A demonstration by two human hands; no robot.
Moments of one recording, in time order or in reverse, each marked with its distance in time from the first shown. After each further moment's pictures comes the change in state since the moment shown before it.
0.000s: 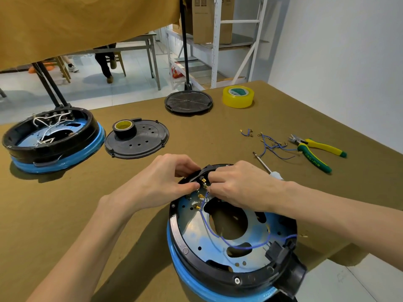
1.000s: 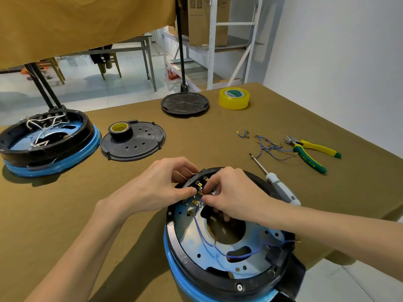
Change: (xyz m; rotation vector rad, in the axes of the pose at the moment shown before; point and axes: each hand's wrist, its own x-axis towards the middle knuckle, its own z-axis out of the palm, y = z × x) left_hand 0.001 -0.004 0.001 -0.002 -0.034 -0.037; right_hand 0.011 -0.028 0.003 0.742 -0.119 0.853
